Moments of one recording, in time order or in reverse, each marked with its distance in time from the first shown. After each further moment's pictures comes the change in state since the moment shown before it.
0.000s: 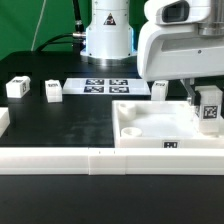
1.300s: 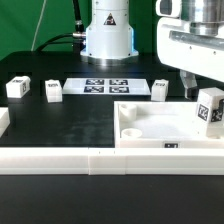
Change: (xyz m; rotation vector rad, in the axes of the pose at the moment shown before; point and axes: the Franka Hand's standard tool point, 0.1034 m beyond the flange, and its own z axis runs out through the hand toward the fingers) arm 0.003 0.001 0.001 0.019 0.027 0.924
